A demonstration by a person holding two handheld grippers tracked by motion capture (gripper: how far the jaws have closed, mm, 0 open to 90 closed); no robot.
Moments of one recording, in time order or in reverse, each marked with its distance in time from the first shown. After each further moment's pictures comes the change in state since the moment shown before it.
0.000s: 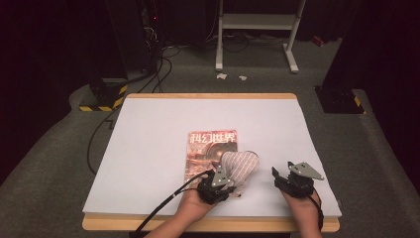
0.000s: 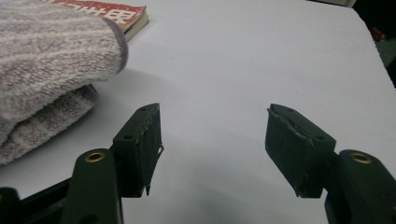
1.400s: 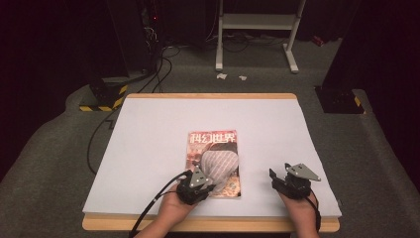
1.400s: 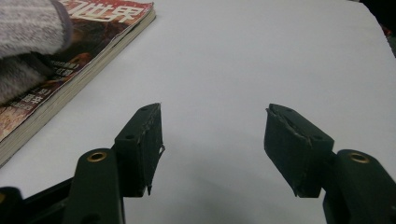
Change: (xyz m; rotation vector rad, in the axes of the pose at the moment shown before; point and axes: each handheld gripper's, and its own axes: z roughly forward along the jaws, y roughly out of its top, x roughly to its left) left arm 0.020 -0.028 -0.035 0.015 0.086 -0.046; right arm 0.007 -0.002 0.001 0.010 0.011 0.004
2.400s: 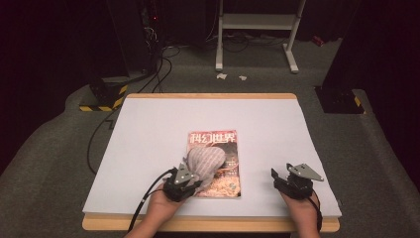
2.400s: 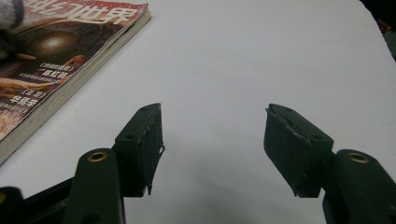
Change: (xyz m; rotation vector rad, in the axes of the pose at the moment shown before) left arm 0.042 -0.029 -0.030 -0.009 0.091 -0.089; right arm -0.004 -0.001 -0.001 -0.001 -0.001 0.026
